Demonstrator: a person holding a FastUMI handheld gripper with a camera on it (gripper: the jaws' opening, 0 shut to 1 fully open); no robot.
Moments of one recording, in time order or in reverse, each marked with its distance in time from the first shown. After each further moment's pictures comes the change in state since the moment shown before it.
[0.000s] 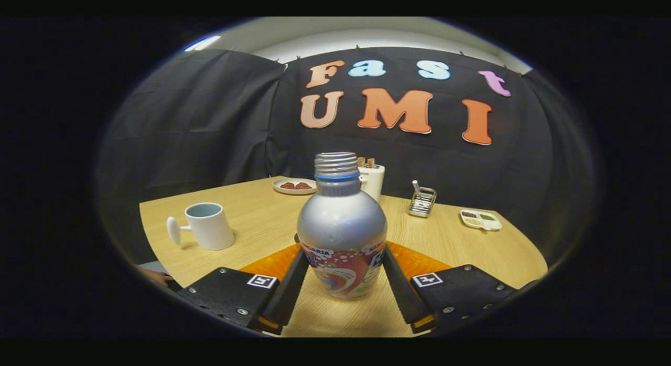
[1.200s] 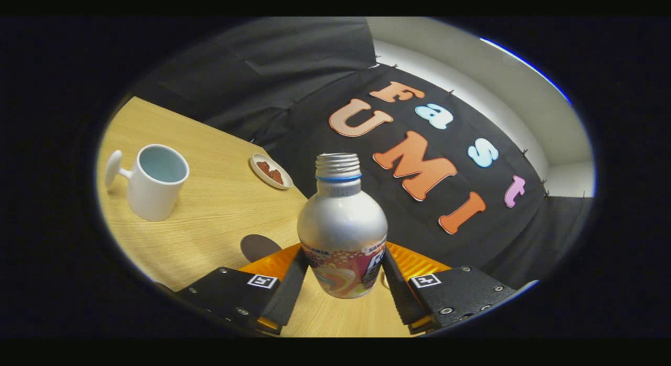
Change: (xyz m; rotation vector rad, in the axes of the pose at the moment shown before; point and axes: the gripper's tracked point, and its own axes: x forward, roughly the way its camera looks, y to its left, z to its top) arm 0.040 0.026 0.060 -0.697 -0.102 -0.261
